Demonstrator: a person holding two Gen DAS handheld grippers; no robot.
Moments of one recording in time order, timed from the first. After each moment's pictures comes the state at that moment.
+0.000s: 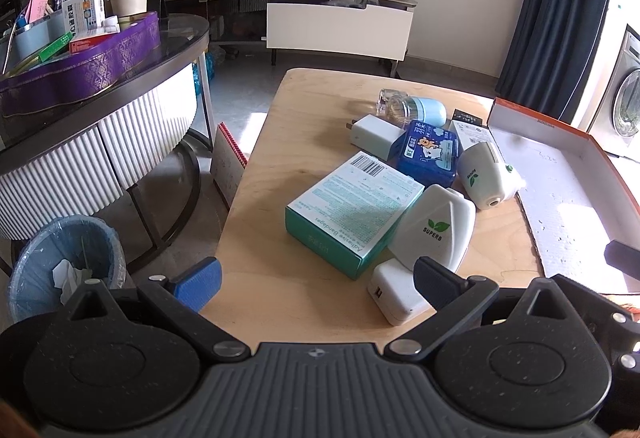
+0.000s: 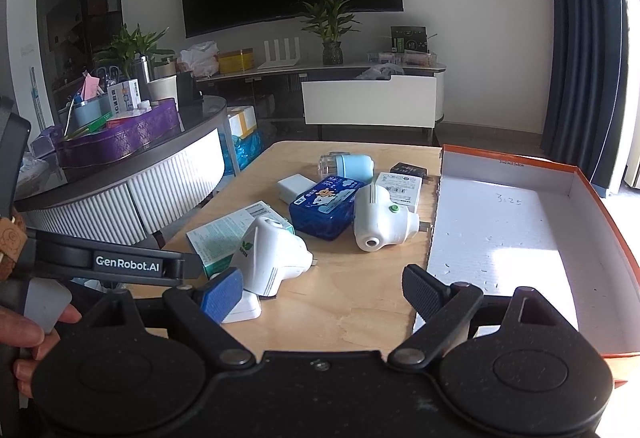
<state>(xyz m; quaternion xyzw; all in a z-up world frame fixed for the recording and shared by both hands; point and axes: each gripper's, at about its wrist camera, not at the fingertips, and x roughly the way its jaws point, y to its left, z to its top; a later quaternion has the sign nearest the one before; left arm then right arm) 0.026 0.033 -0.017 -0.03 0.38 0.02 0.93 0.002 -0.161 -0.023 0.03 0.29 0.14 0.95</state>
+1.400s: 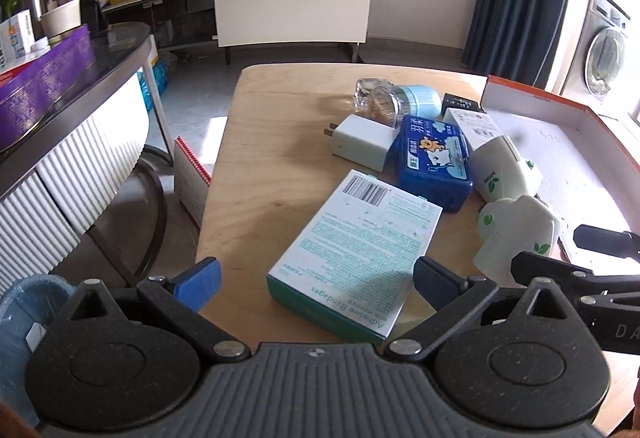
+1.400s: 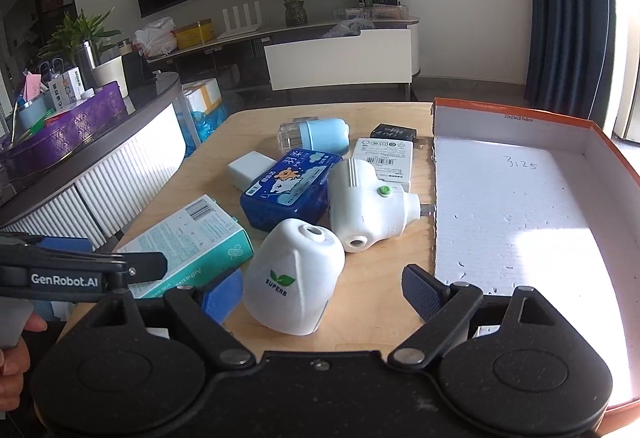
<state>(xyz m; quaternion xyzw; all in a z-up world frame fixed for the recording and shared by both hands) 0.094 0.037 -0.042 0.03 0.39 -0.07 0.92 0.084 -0.157 -0.063 0.07 0.36 0.09 0.93</state>
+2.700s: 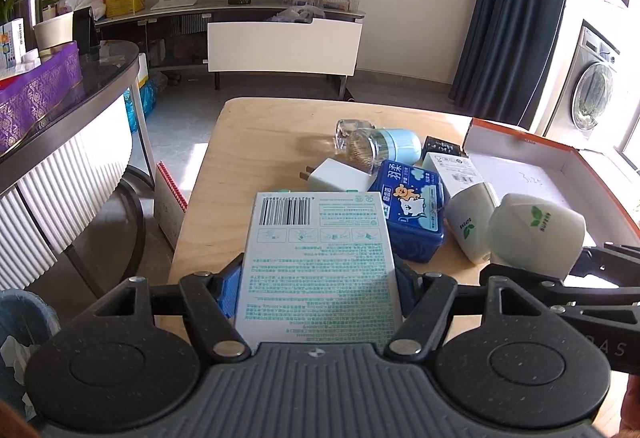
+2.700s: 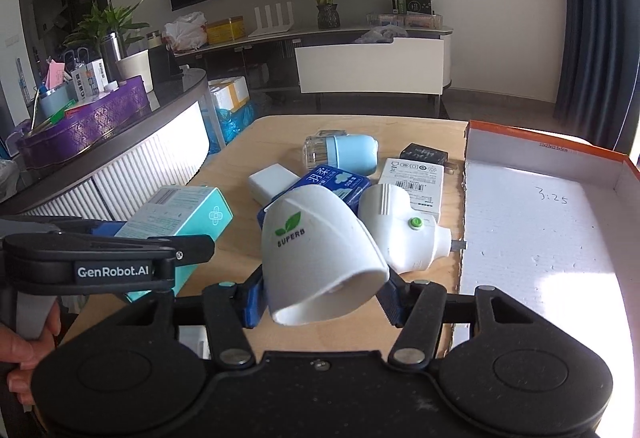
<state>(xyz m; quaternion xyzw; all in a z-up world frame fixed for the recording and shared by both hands) 0.102 0.029 -0.029 -0.02 0.34 -0.07 0.94 0.099 -0.159 -0.050 0.05 0.34 0.13 0.93</state>
